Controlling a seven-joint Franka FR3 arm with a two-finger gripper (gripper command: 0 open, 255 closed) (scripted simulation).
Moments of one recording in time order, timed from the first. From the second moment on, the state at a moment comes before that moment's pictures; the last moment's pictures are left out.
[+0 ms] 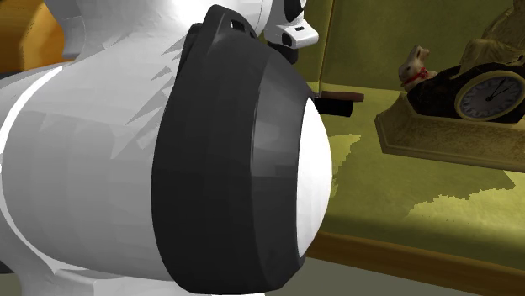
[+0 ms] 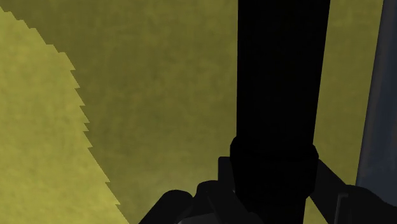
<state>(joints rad) -0.33 -0.24 0.83 -1.86 0.14 1.71 1.52</state>
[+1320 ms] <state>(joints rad) -0.35 -0.18 0.85 -1.62 0.09 1.52 1.56</state>
